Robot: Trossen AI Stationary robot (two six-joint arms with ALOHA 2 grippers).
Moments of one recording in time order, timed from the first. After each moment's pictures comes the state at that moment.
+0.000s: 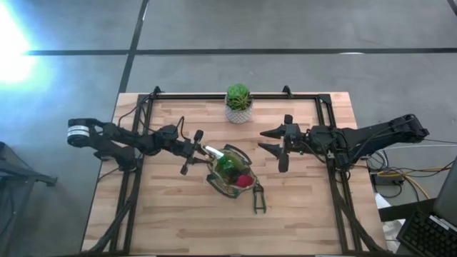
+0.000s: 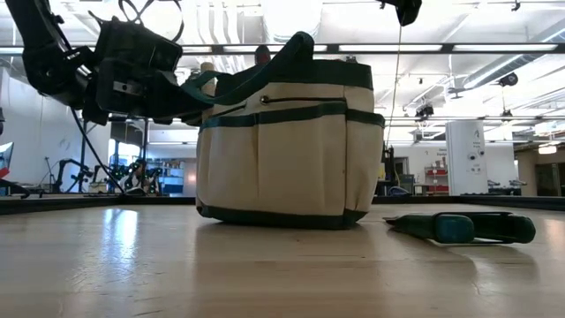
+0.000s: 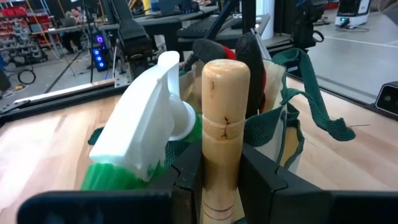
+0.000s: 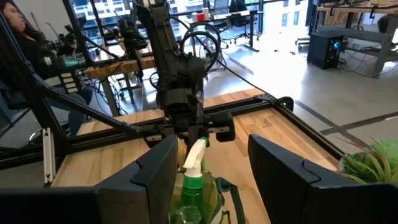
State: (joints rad) left arm 0.22 1.35 0.29 0.93 0.54 0.24; right arm 0.18 1.04 0.84 0.06 0.37 0.22
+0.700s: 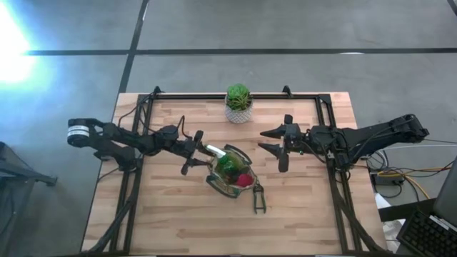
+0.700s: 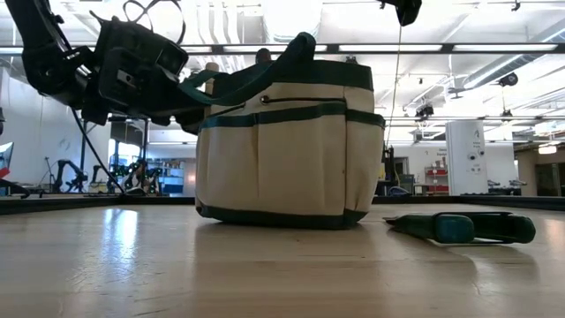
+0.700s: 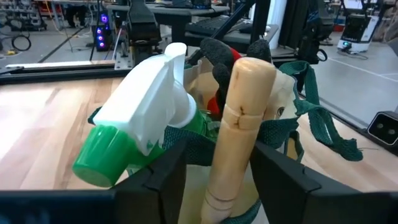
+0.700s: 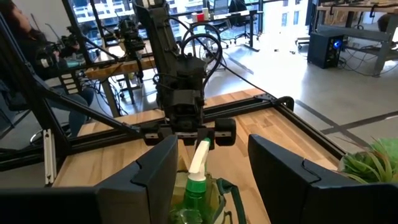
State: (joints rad) left arm 0.21 1.35 0.29 0.93 0.51 0.07; right arm 0.18 1.04 0.84 0.06 0.37 0.22
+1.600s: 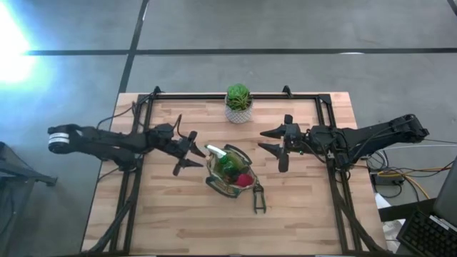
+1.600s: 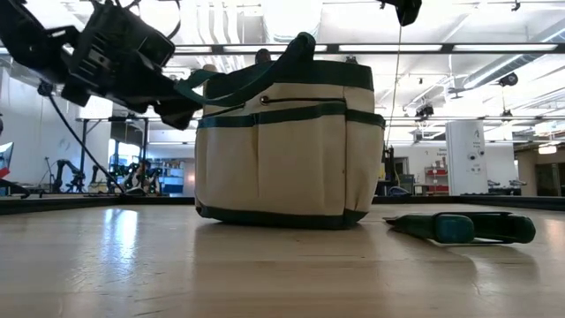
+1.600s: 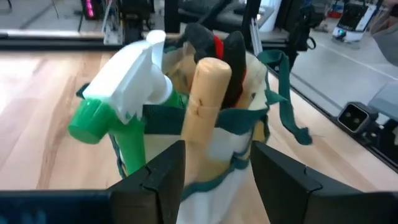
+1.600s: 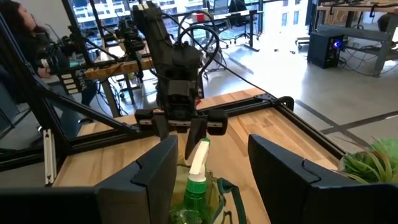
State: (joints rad) left arm 0.21 1.07 0.30 0.53 0.53 0.05; right arm 0.18 1.04 0.84 0.06 0.37 0.23
